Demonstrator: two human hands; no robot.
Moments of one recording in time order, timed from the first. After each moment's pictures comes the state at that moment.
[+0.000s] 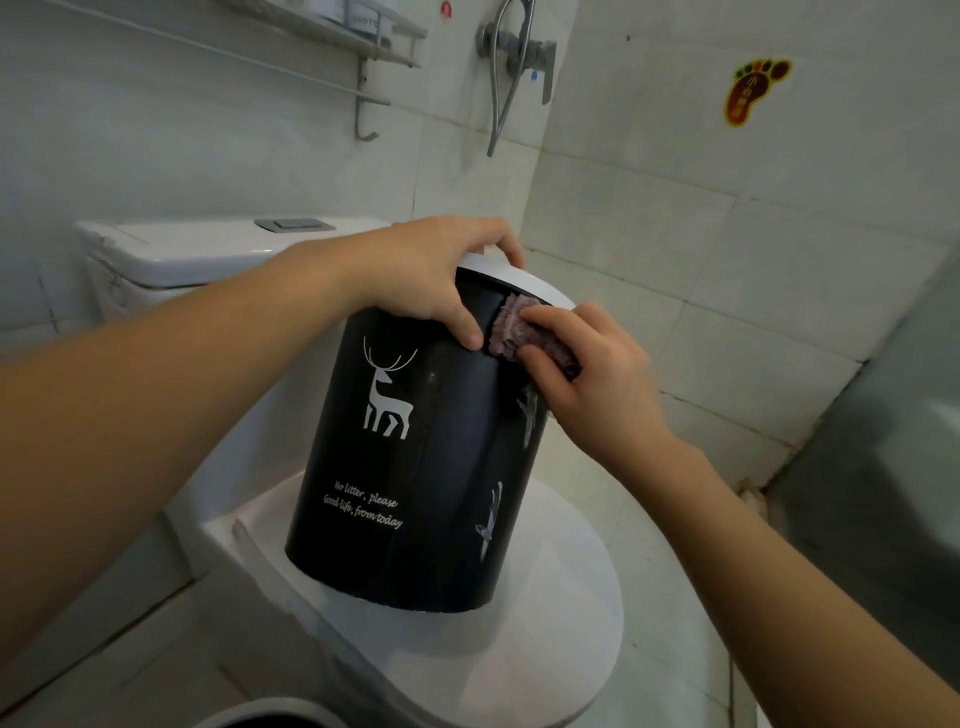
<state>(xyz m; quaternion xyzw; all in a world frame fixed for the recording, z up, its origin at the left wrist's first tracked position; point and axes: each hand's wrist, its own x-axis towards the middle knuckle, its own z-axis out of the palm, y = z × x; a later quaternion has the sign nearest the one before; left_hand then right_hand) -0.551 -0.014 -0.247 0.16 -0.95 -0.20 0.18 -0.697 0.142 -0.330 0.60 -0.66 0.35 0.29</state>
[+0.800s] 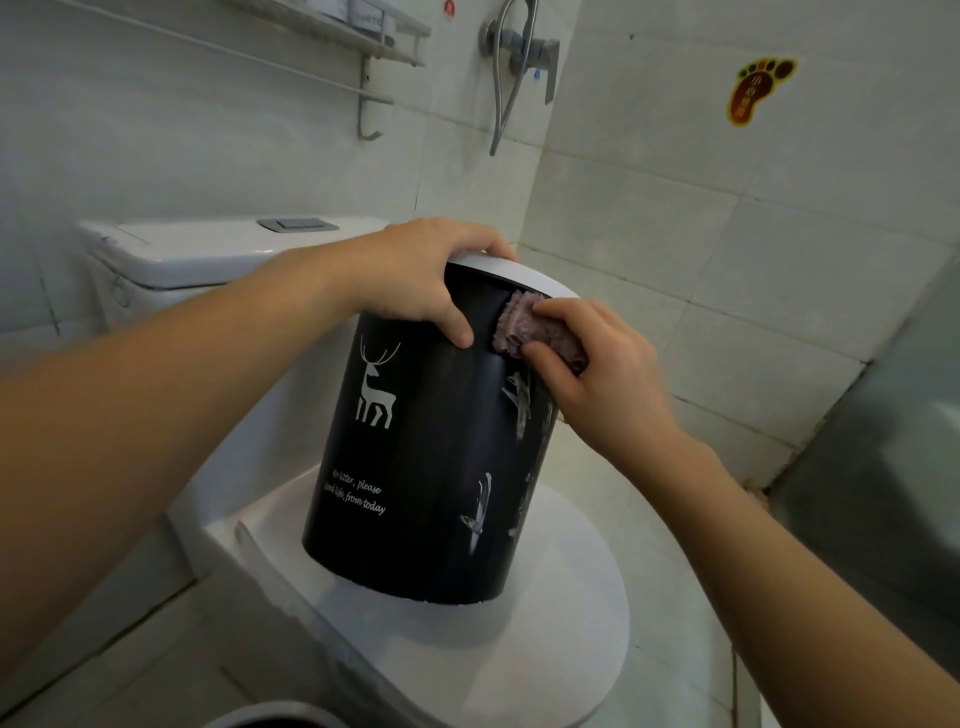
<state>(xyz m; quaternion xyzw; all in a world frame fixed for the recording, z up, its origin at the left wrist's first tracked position) -0.546 -0.029 -0.255 0.17 -0.94 -0.23 0.19 -0.698 0.137 -0.325 0.59 -0.67 0.35 0.28</state>
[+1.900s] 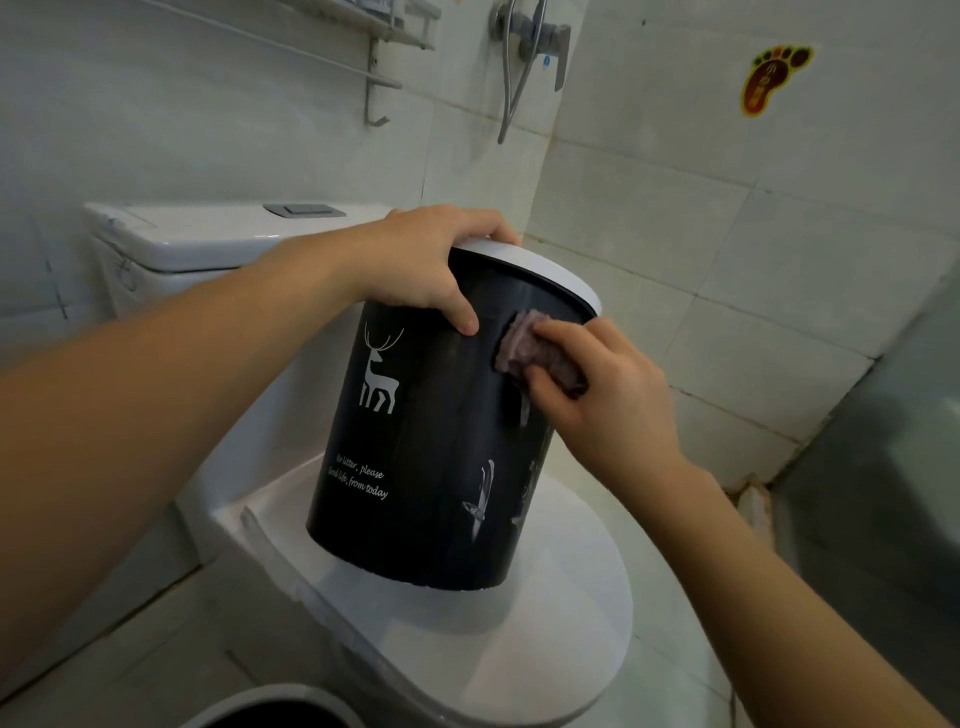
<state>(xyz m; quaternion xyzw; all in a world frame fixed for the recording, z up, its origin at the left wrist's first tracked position) -0.542 -0.032 -0.260 0.19 -0.93 -0.24 0.19 -0.685 0.147 -0.344 0.59 -0.67 0.32 0.32</state>
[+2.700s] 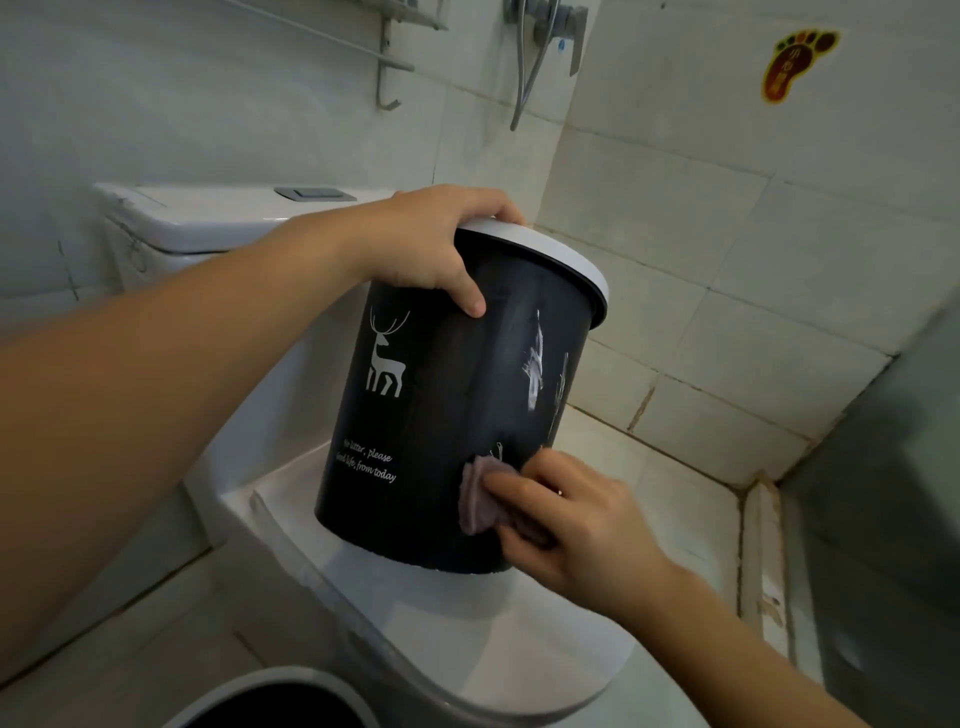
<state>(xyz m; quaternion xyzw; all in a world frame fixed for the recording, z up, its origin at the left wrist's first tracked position) -0.539 -0.036 -0.260 0.20 -0.93 -0.26 0.19 -0.665 0.188 -0.417 0.74 -0.58 0.22 0.26</state>
